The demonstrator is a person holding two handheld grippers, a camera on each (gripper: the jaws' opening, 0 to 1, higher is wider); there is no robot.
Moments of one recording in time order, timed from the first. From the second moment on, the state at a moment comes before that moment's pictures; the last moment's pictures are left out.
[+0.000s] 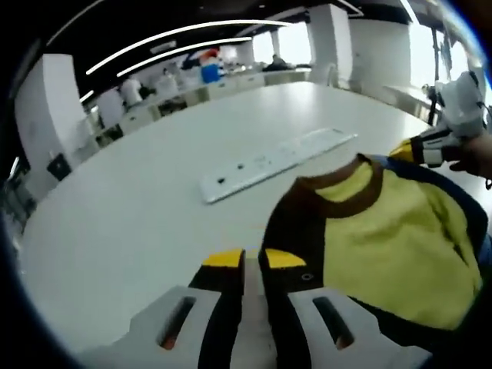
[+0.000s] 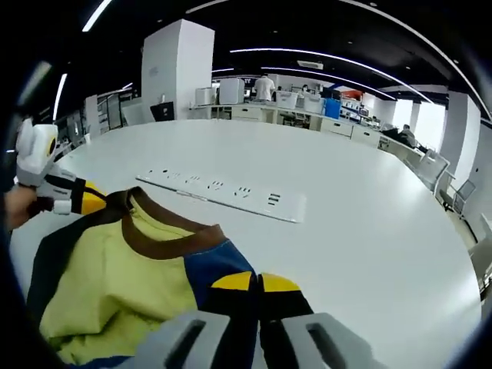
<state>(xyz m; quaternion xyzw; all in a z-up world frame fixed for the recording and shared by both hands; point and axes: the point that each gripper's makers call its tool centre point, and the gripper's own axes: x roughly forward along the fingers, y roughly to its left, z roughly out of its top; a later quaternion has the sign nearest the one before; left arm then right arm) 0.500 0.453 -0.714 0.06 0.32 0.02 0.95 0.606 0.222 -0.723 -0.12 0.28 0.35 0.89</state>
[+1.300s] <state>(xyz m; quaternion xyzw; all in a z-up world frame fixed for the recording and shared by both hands) 0.376 0.421 -0.668 0.01 0.29 -0.03 0.96 0.485 0.162 -0.669 -0.07 0.32 0.42 0.85</state>
